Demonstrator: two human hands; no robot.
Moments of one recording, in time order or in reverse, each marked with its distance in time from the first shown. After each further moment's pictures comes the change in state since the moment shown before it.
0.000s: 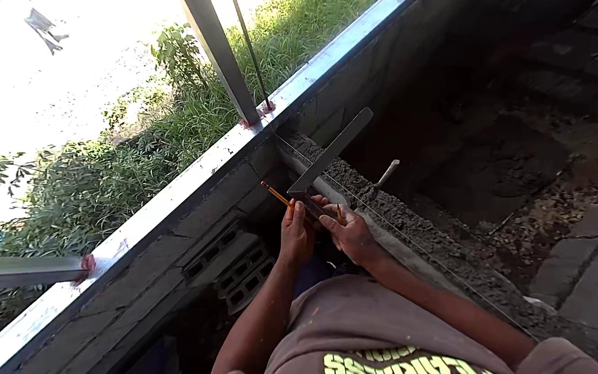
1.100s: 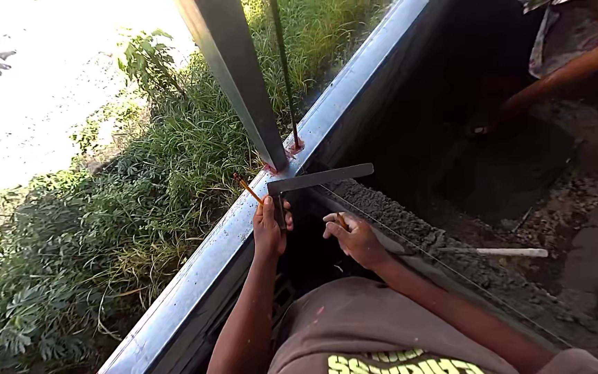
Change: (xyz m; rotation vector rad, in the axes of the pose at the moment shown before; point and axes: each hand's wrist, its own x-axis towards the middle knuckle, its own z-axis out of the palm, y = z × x) left_hand 0.221 0.149 -0.125 0.204 0.107 -0.050; right_hand 0.194 -0.003 0.092 -0.139 0.036 0.067
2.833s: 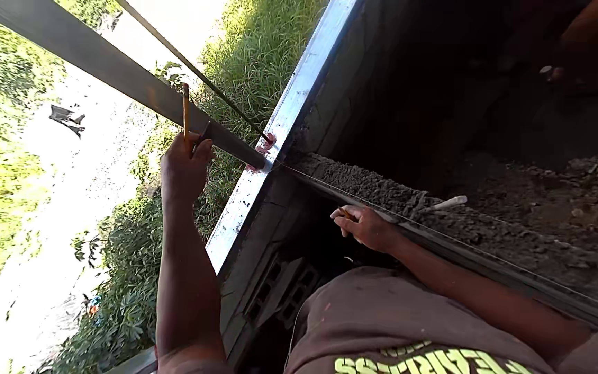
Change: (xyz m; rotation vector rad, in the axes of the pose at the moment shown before) left_hand 0.034 0.177 0.125 1.676 -0.035 0.401; right_hand -0.051 0.035 -0.090 -0.079 -0.150 0.058
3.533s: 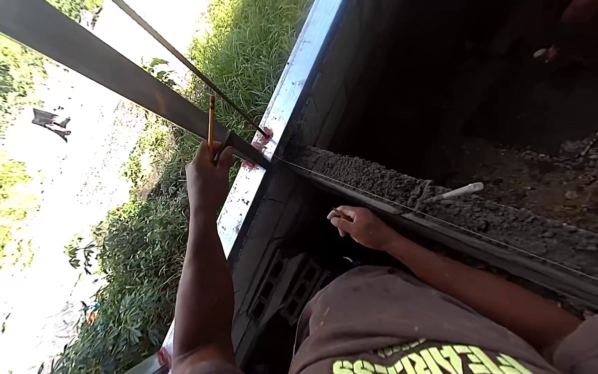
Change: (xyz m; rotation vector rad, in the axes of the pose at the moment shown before) left_hand -0.015 -0.004 0.046 0.018 -0.008 0.025; right_hand 0.011 0.014 0.023 -0.050 -0.019 0.065
